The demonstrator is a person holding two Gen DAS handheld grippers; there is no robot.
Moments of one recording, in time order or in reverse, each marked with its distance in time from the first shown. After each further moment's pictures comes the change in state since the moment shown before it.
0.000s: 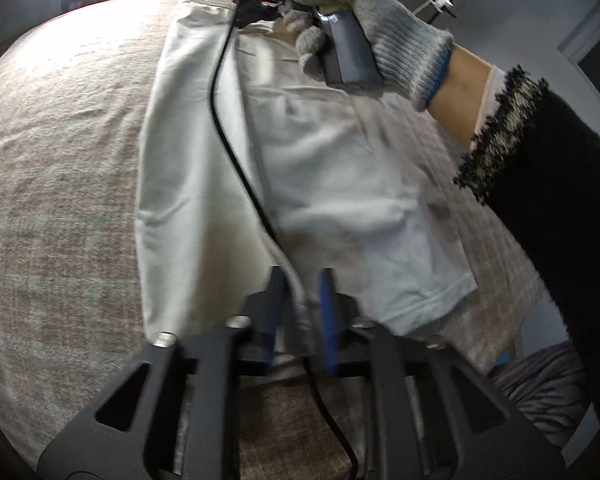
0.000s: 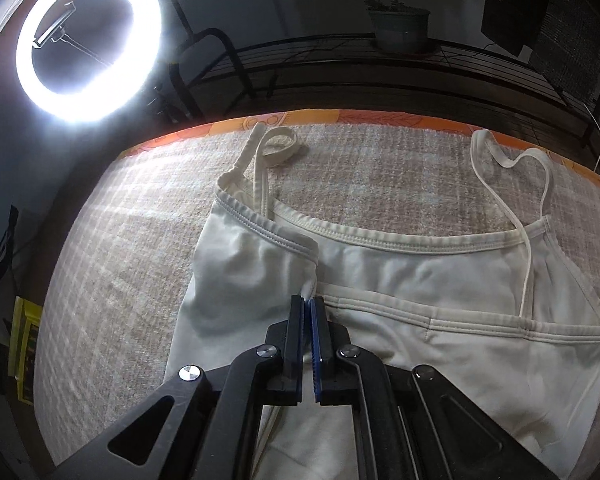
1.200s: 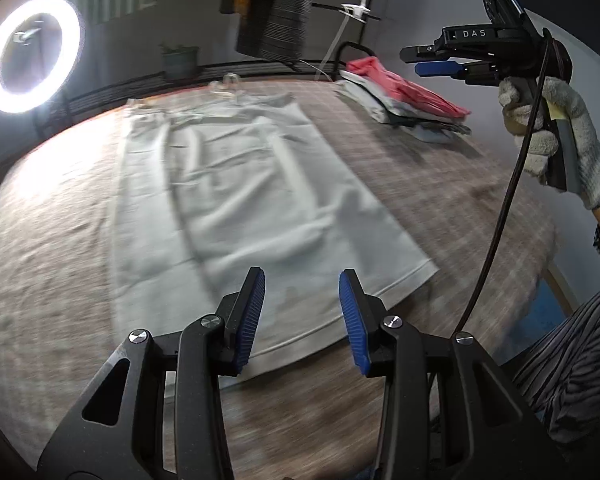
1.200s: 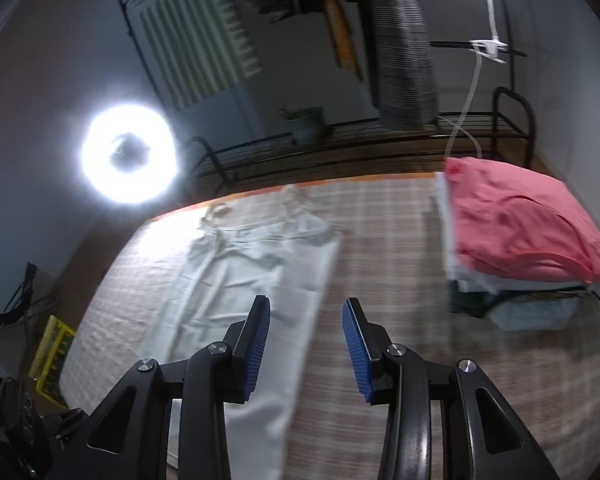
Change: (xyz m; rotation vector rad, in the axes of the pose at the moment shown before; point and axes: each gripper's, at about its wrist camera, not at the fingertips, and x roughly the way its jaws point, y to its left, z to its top) left arm -0.024 -0.086 -0.020 0.330 -0.194 0.087; right arm -0.297 -0.159 -0.185 0.118 -0.335 -0.019
